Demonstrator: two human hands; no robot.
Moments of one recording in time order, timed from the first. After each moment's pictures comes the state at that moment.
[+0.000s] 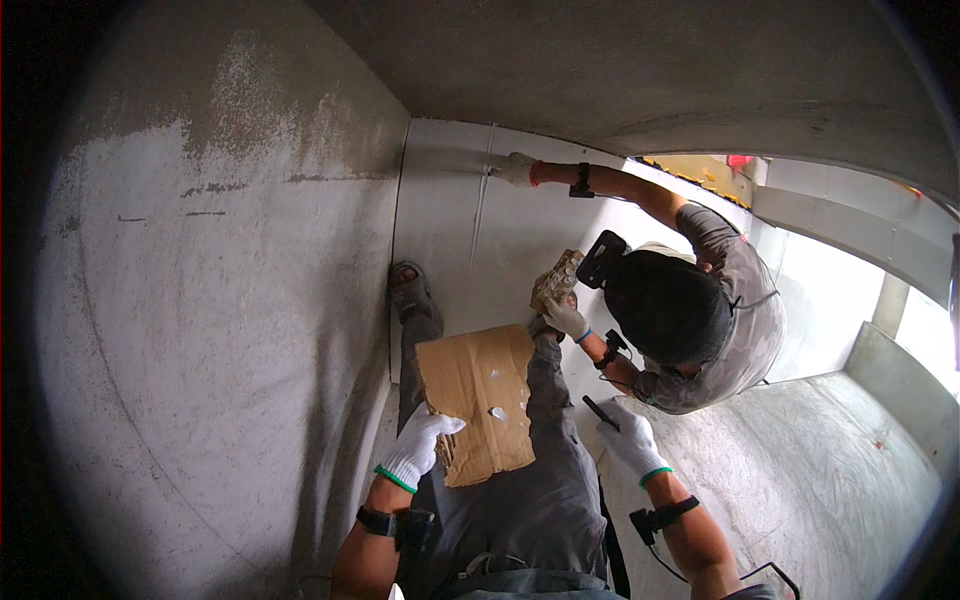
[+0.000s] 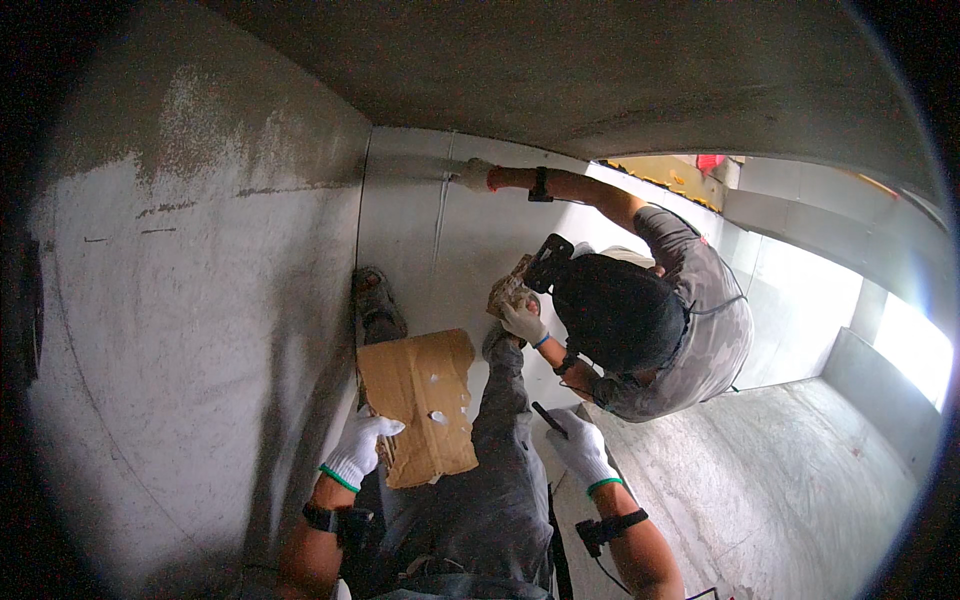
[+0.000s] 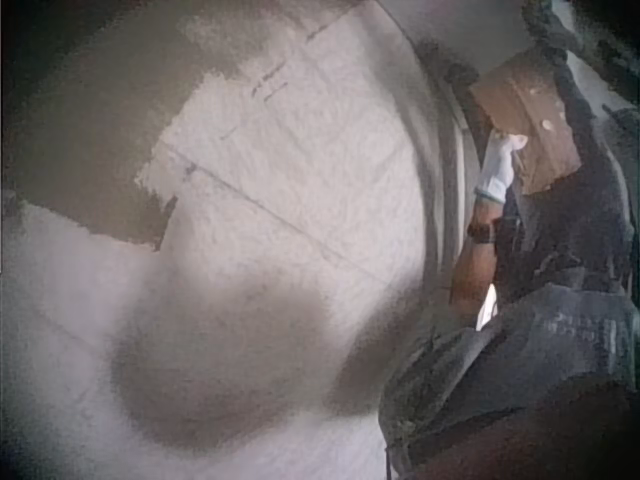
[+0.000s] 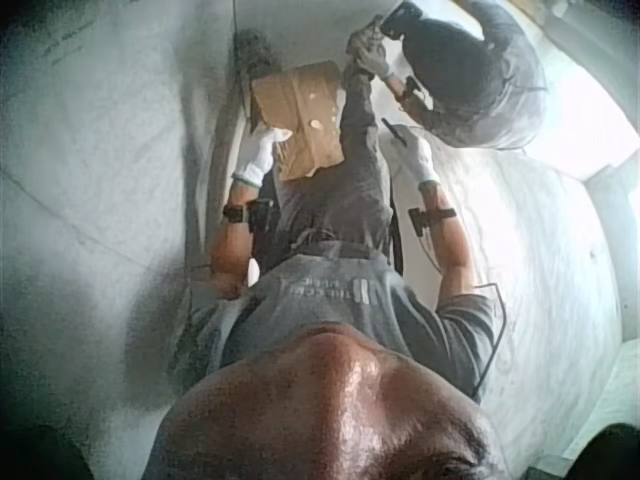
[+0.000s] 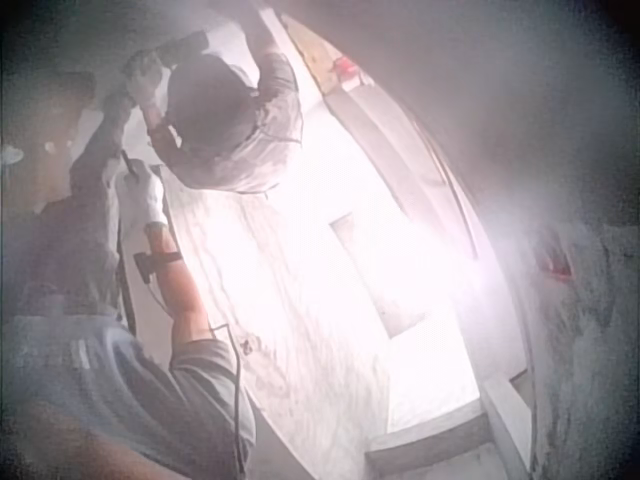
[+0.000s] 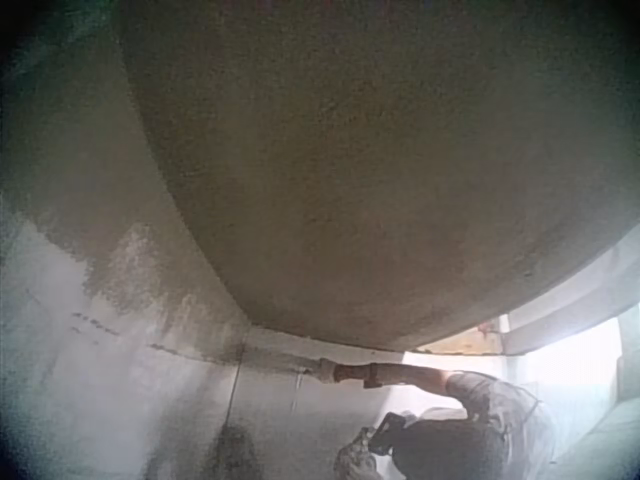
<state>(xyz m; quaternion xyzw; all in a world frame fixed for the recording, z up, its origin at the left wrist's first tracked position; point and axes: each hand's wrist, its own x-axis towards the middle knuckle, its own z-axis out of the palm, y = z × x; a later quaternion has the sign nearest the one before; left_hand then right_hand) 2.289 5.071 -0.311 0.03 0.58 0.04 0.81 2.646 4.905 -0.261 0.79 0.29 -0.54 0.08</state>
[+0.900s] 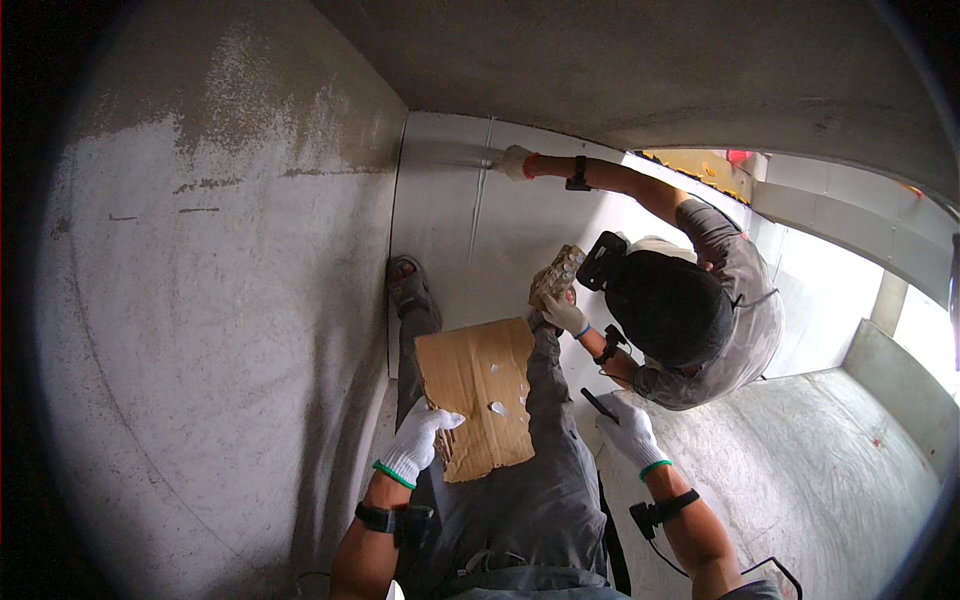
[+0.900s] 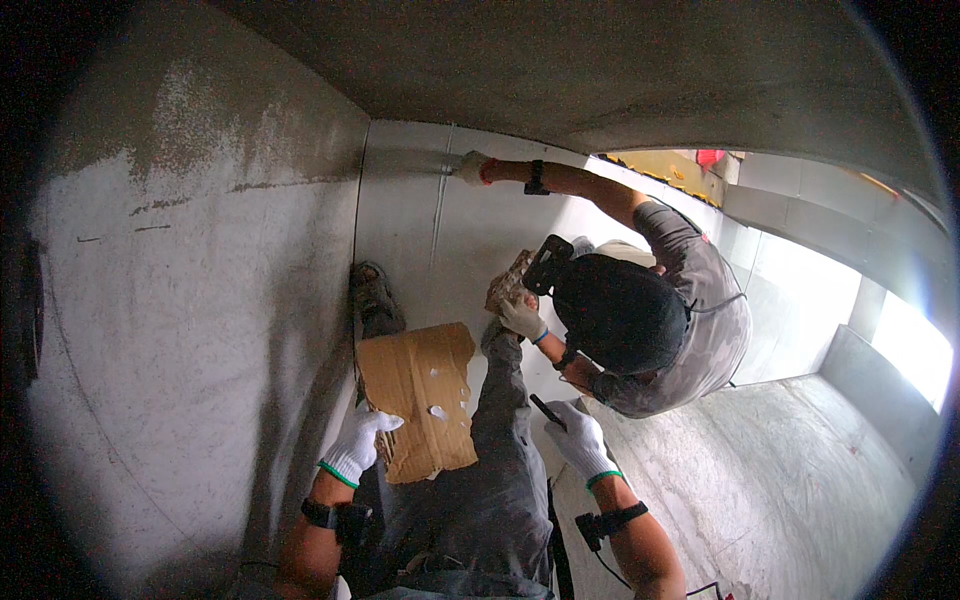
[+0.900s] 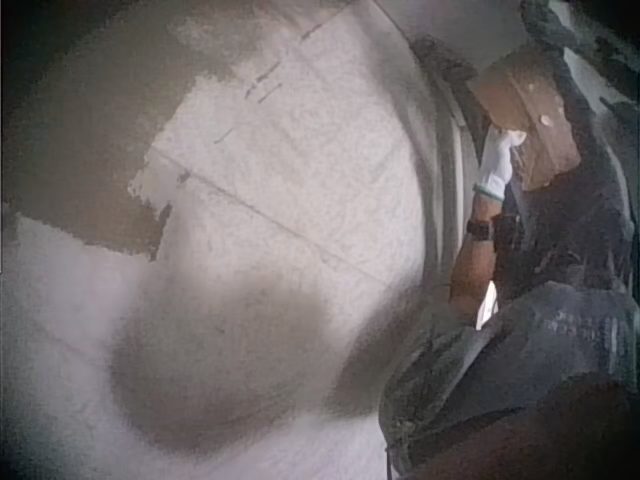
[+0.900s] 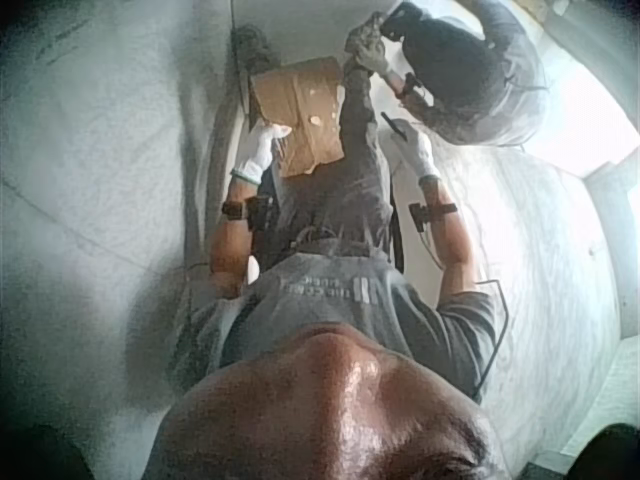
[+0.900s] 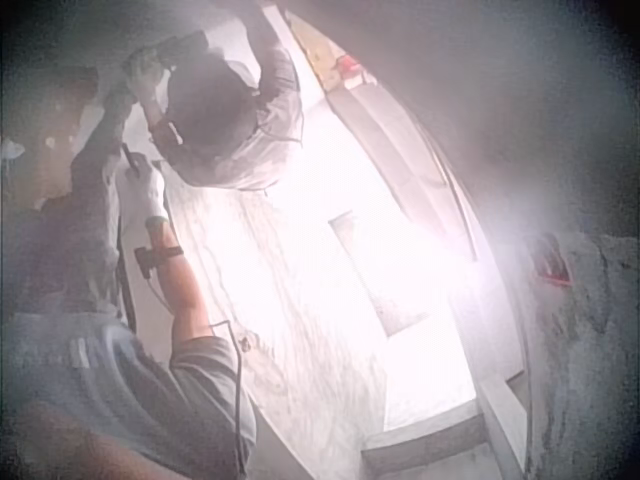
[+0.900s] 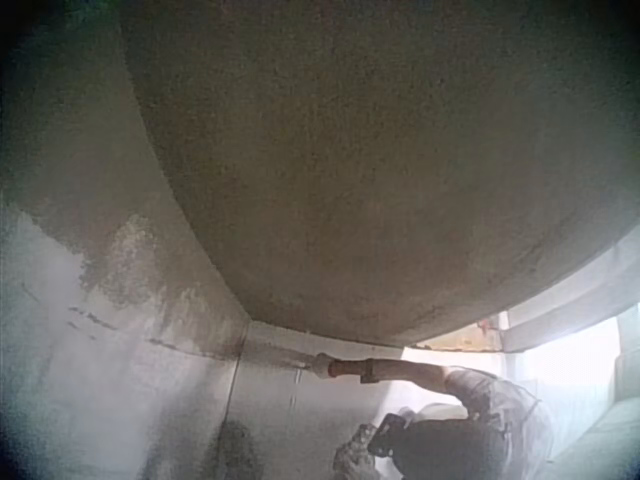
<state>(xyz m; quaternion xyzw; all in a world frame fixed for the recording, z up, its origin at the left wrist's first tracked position) 2.290 5.061 -0.314 0.04 0.58 0.04 0.81 2.650 4.901 -0.270 0.78 0.29 -0.54 0.09</state>
